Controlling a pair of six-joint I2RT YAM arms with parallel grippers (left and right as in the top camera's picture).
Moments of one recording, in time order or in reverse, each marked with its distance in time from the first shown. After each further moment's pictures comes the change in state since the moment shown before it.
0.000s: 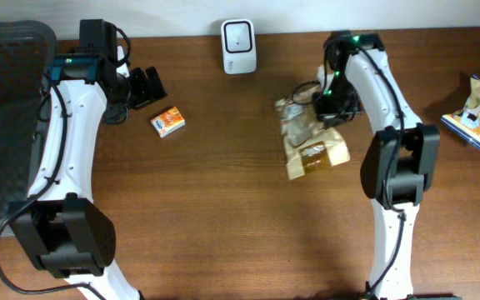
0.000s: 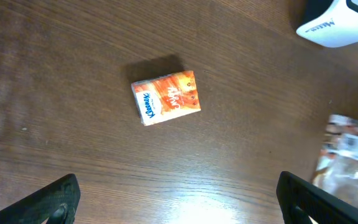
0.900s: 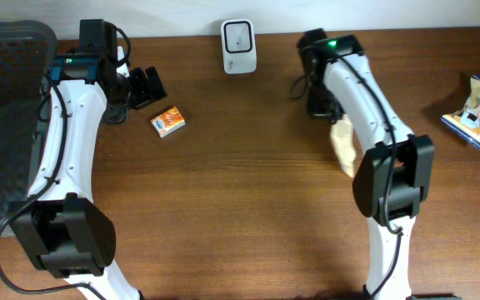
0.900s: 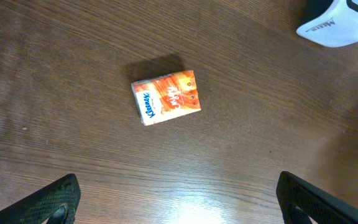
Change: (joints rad) left arm 0.000 0.000 0.000 0.000 0.000 0.000; right arm 0.146 -0.122 -0.113 0.087 0.346 0.389
